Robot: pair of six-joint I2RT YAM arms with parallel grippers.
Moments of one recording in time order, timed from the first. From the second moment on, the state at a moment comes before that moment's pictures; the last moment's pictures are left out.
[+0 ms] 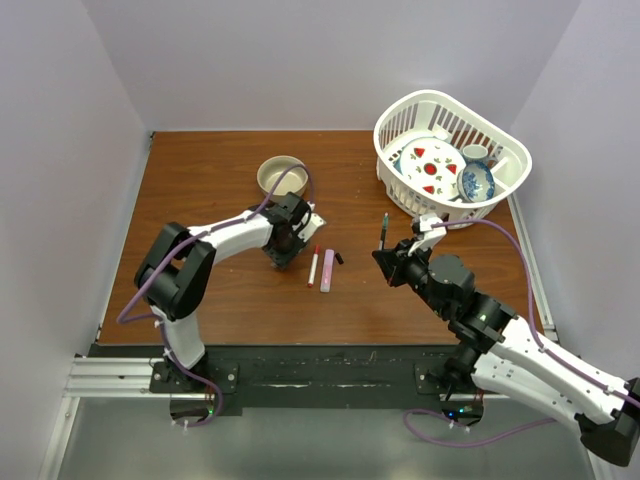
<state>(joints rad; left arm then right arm) -0.60 1.83 1.17 -0.61 -0.06 0.19 0.86 0.66 0.58 -0.14 0.33 0.40</state>
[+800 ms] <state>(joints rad) -0.60 1.83 1.16 -0.60 0.00 0.10 0.86 0.66 0.57 -0.14 0.33 0.40</state>
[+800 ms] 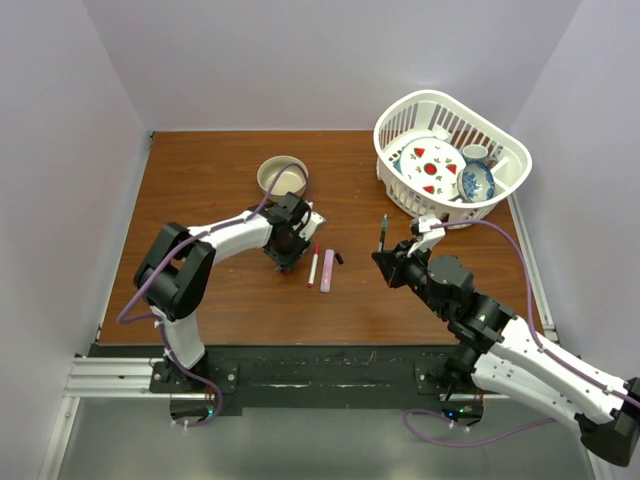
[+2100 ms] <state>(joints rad) -0.60 1.69 1.13 -0.54 -0.08 -0.23 0.86 0.87 0.49 0.03 0.10 0.53</state>
